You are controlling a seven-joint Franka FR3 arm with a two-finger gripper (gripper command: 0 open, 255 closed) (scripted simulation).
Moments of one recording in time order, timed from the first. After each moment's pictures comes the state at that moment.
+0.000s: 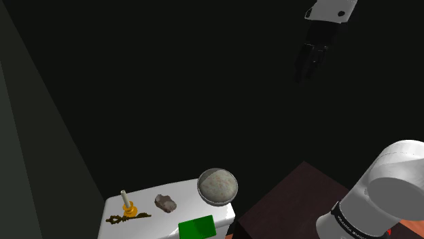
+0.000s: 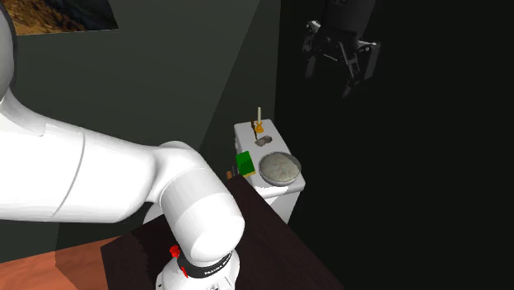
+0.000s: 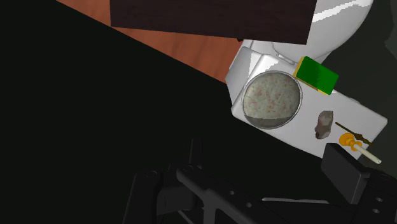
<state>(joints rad) -0.01 -0.75 -0.07 -2.26 0.05 1.52 -0.12</state>
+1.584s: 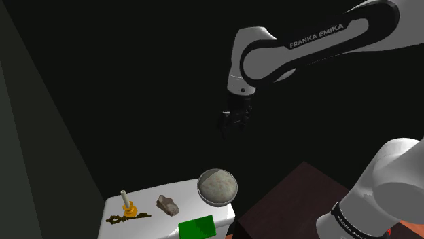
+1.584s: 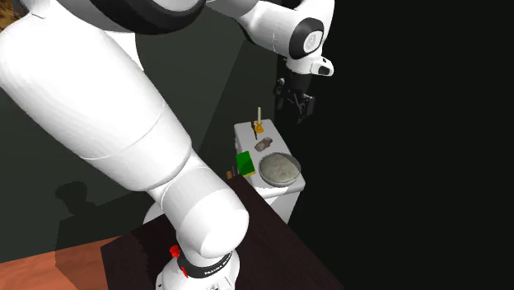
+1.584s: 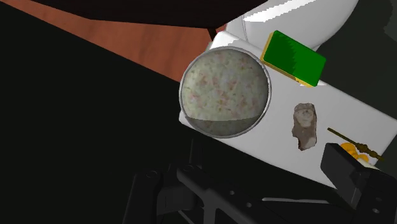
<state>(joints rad) 0.11 -0.28 0.22 -2.41 0.21 2.08 0.17</state>
